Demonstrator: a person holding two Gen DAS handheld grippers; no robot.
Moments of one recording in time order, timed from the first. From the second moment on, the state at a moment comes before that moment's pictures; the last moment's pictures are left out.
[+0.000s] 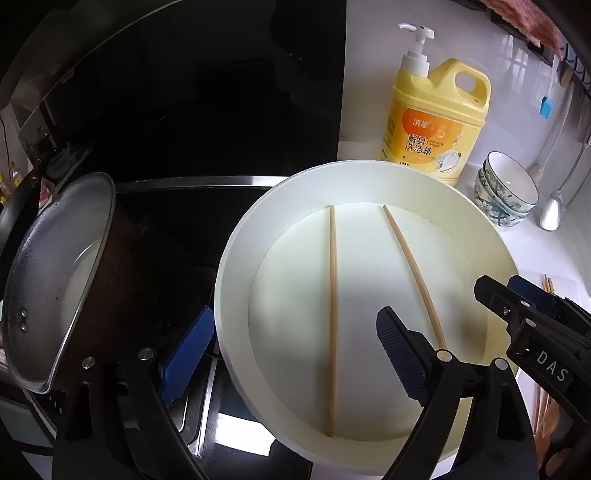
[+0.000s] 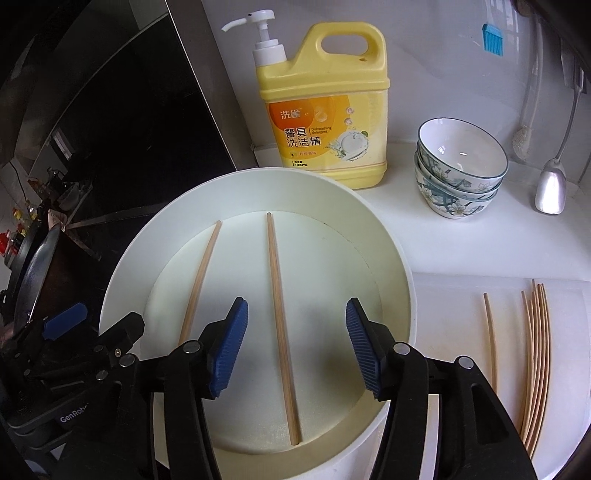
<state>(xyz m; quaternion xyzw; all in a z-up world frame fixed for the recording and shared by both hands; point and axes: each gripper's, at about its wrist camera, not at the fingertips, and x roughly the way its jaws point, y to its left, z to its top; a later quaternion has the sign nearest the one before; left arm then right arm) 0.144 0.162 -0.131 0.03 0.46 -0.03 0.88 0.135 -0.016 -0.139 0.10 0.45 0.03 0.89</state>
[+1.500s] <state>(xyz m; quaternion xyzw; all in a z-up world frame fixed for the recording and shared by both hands) -0.001 -0.082 -0.103 0.06 0.45 -0.11 0.88 -0.077 -0.303 -0.143 0.13 0.43 -0.08 0.89</state>
